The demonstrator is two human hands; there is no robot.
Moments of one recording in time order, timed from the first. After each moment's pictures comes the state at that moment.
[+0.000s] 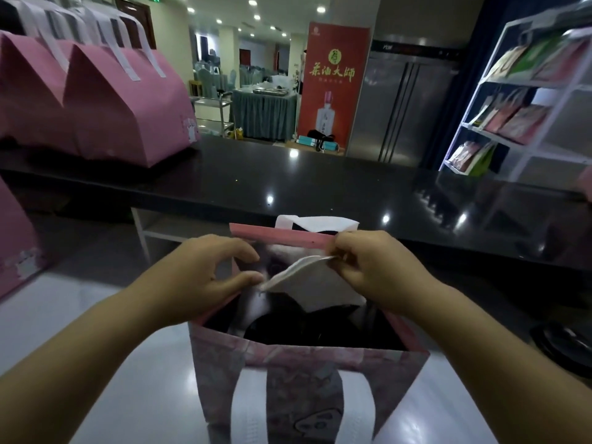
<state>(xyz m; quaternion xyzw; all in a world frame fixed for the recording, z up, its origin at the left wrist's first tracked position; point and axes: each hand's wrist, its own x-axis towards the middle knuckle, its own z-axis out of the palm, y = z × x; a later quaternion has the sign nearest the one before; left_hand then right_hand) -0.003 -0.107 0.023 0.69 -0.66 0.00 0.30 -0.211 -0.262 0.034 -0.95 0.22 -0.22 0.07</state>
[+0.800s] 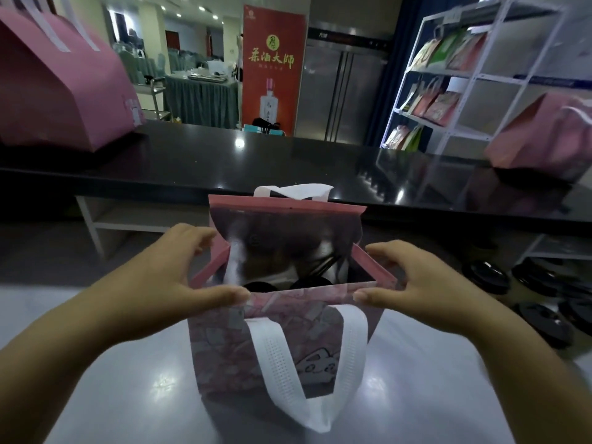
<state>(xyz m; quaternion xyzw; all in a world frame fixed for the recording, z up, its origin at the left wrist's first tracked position) -0.008 -0.065 0.011 0.71 -0.64 -0.13 0.28 -0.301 -0.196 0.018 -0.88 0.42 -0.14 0.20</state>
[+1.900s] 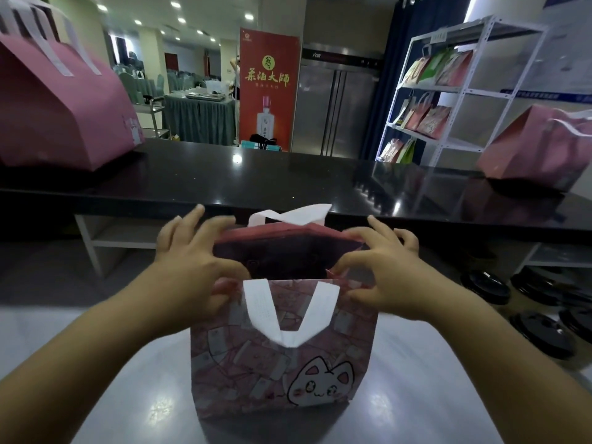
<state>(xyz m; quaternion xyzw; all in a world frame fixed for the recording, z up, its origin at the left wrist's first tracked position) -0.011 -0.095 0.003 0.68 -0.71 0.12 0.12 -0.269 -0.211 0.024 -0.92 0.38 -0.06 0.01</state>
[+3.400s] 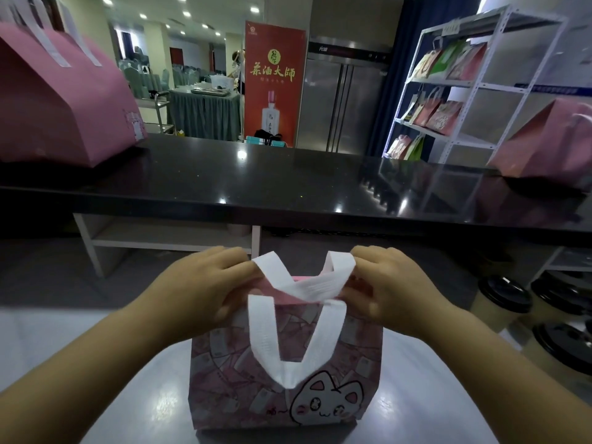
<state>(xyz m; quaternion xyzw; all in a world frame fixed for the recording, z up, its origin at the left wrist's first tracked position) 0.001 -0.115 -0.015 0.54 -0.81 0.14 0.18 -0.255 -0.227 0.000 -0.95 0.23 -0.19 -0.06</state>
